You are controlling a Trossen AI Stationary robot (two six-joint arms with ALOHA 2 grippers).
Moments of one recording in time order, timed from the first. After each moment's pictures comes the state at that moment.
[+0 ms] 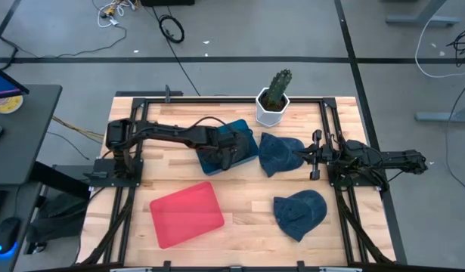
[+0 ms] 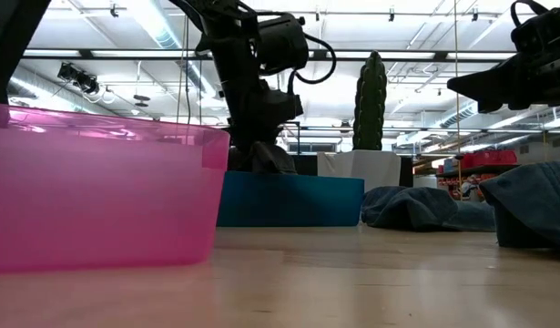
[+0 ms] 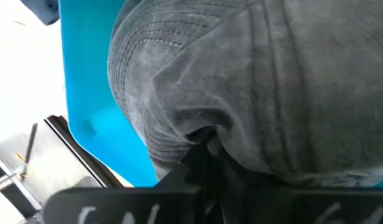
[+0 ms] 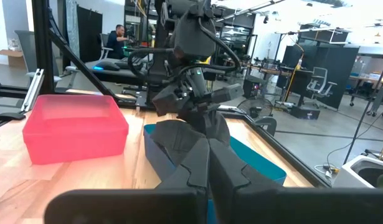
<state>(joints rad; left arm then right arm) 0.10 1.88 1.35 -0.63 -0.37 1.00 0.03 0.01 0.02 0.03 0.14 -0.17</state>
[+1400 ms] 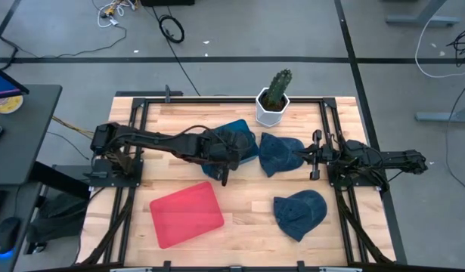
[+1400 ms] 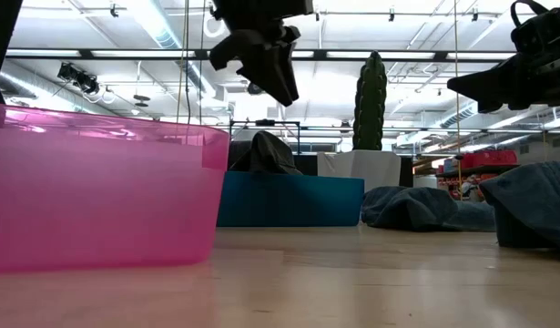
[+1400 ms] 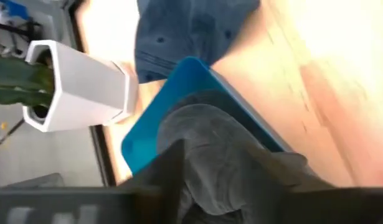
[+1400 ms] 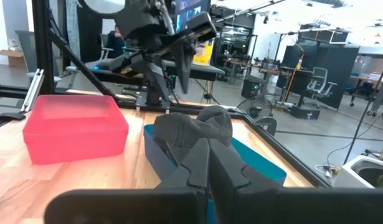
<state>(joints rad) -0.08 1.75 1.49 -0.70 -0.41 0.52 0.03 0.01 0.02 0.03 0.14 -0.17</state>
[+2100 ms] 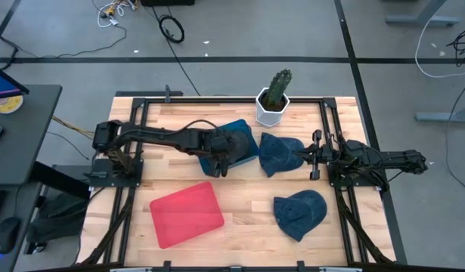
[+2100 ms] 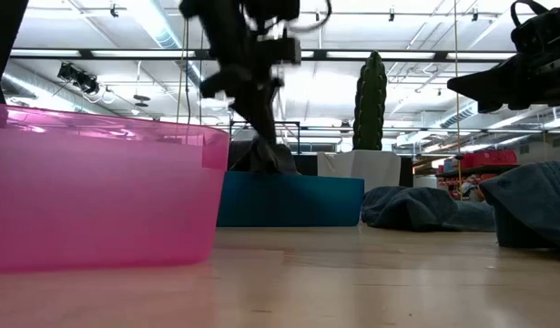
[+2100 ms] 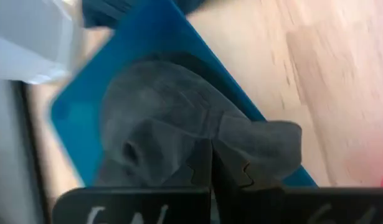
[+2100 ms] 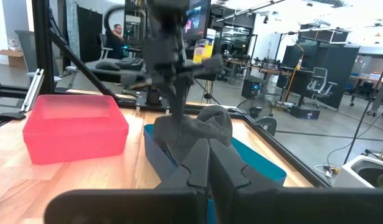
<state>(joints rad) 0.02 1.76 1.36 -0.67 -0.24 0.40 0.03 0.01 0.02 0.03 0.14 -0.17</state>
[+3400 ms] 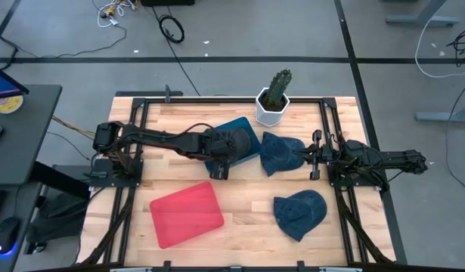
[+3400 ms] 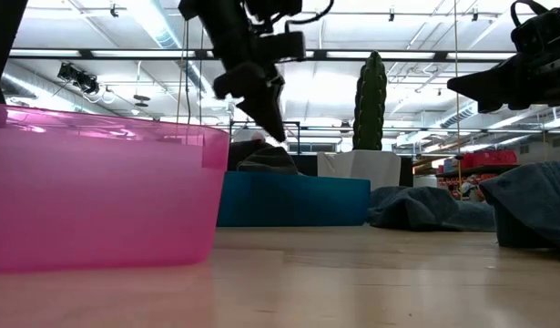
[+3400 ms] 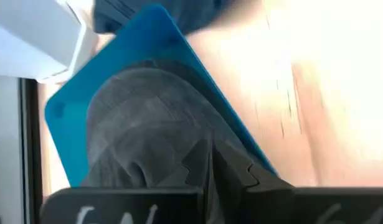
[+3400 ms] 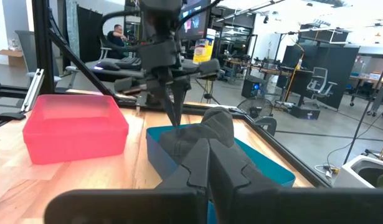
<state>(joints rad) -0.01 1.77 1.35 -0.60 -0.28 0.29 0.03 0.01 0.02 0.03 0.14 -0.17</state>
